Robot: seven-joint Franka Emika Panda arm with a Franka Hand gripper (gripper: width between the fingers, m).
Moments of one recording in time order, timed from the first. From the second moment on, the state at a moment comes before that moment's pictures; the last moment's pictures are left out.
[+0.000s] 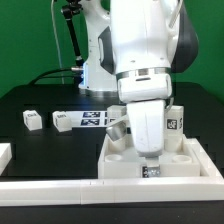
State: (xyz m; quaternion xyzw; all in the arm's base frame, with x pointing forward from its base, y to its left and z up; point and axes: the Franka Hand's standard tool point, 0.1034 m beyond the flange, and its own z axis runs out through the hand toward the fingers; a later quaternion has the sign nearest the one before) arm 0.633 0.065 0.023 0.74 0.65 0.15 0.08
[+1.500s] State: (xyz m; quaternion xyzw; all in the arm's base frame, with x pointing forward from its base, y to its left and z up) arm 0.606 0.069 0.018 0.74 0.66 0.13 0.06
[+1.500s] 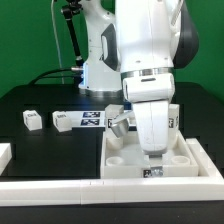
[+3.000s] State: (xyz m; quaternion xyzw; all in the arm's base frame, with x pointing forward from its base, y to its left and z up) arm 0.580 -0.011 0.117 0.90 0.42 0.12 0.06
